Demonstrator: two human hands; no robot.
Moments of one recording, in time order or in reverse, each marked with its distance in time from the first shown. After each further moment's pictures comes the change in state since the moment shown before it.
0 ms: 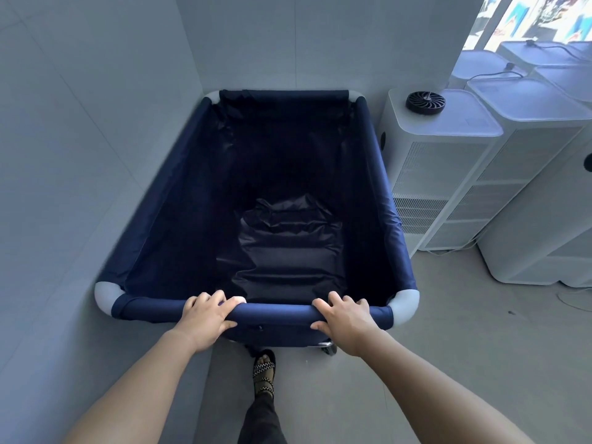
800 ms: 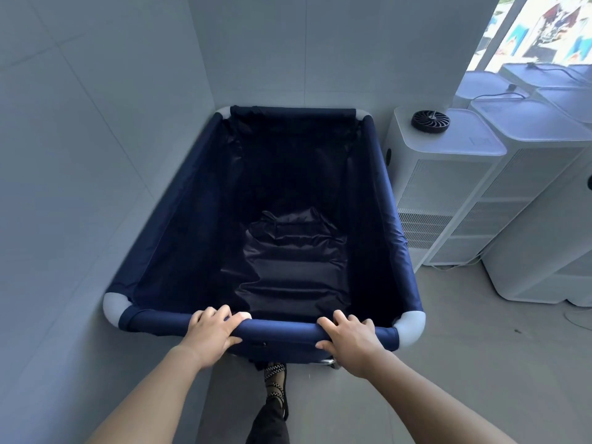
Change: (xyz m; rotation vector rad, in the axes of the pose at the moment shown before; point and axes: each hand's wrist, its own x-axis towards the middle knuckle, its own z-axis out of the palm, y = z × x) left_hand -0.007 -0.005 0.002 -0.021 0.017 -0.004; right_hand -0.001 -0.007 0.004 0.015 -0.026 0.006
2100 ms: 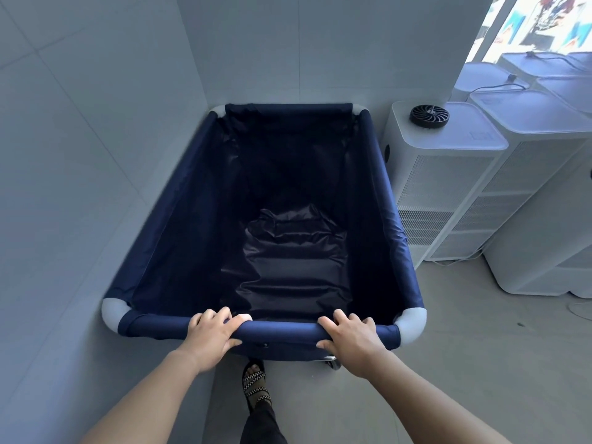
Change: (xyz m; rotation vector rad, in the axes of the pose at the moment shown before) left_hand 0.014 -0.006 -0.004 -0.002 -0.010 0.007; right_hand 0.010 0.002 -0.007 0.000 0.018 0.003
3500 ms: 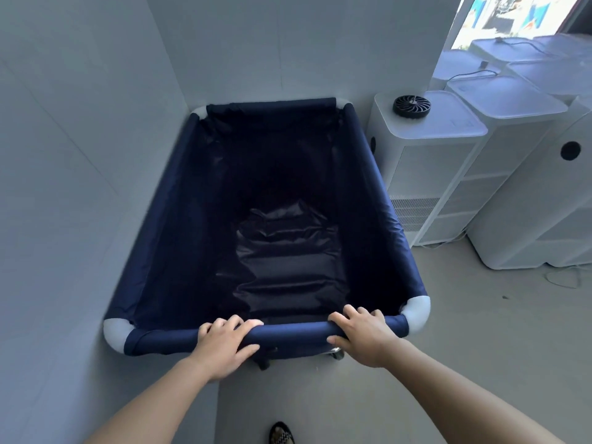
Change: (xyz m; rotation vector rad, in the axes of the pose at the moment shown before) left_hand 0.001 -0.008 -0.012 -0.104 -0.114 0.075; right_hand -0.003 -0.001 -0.009 0.102 -0.040 0.055
